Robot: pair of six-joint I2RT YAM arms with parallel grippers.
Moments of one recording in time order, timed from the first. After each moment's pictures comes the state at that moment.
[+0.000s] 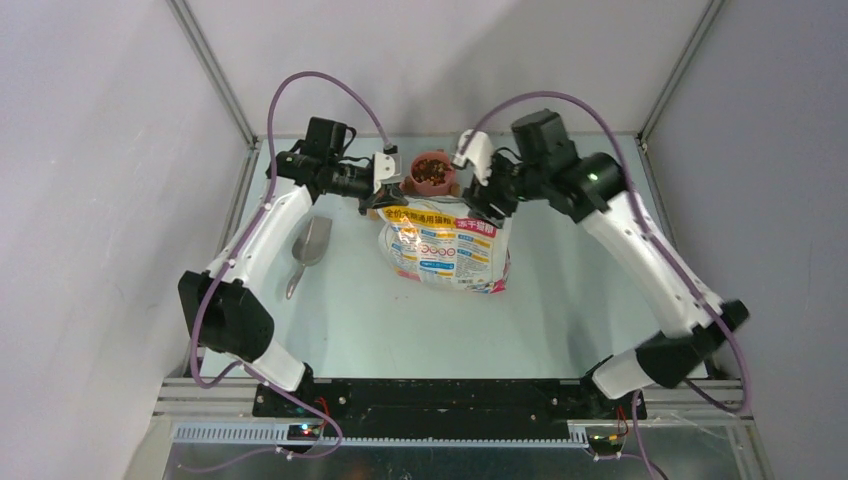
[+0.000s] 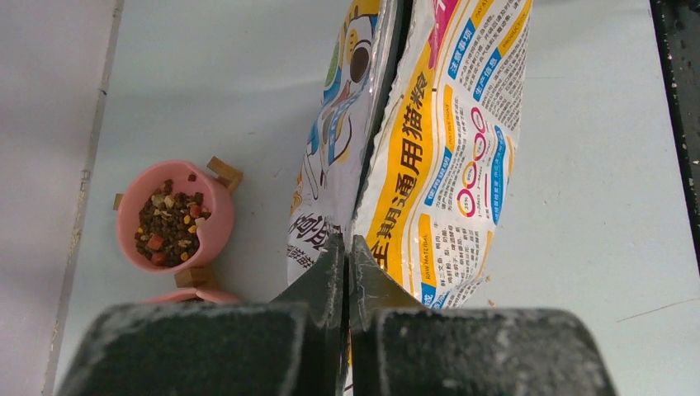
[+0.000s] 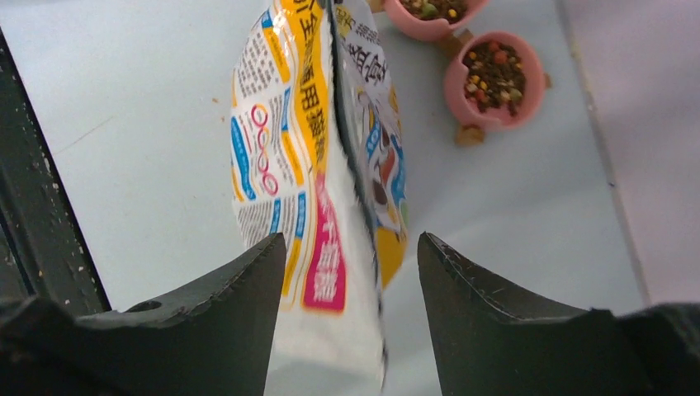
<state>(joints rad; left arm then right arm) -0.28 1.58 1.55 -0.85 0.95 1.02 0.61 1.43 1.78 -0.99 -0.33 -0.58</state>
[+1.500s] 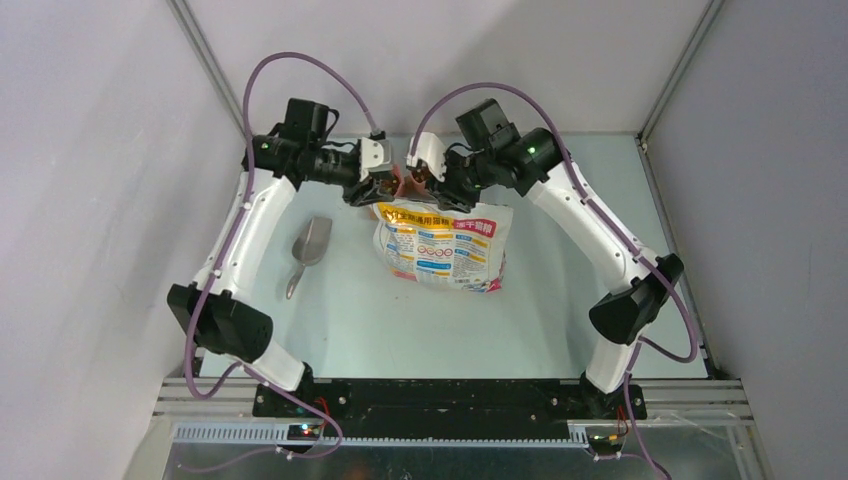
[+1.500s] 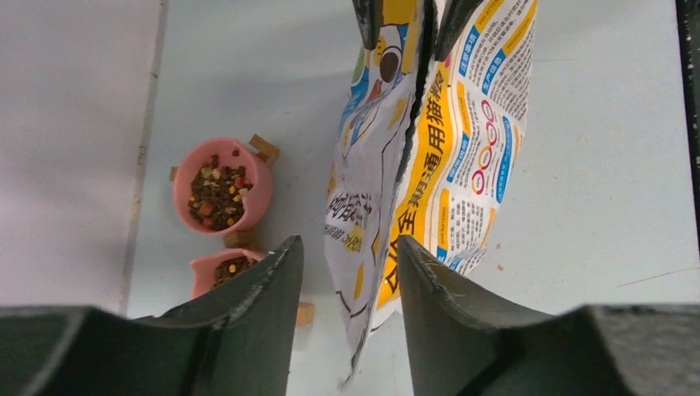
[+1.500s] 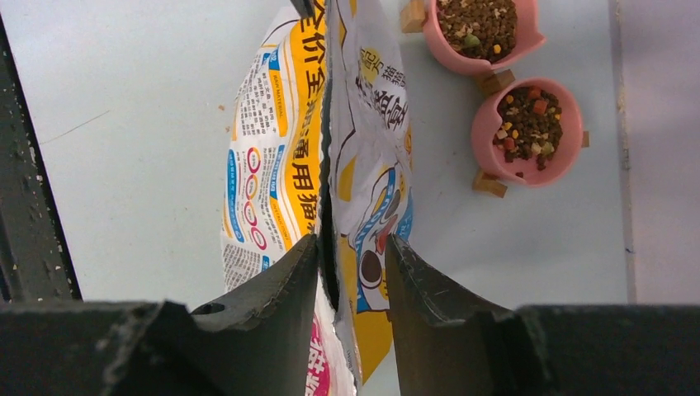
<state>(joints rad) -0.26 1.58 1.75 -1.07 0.89 1.08 0.70 1.79 2.08 -1.09 -0.34 -0.67</state>
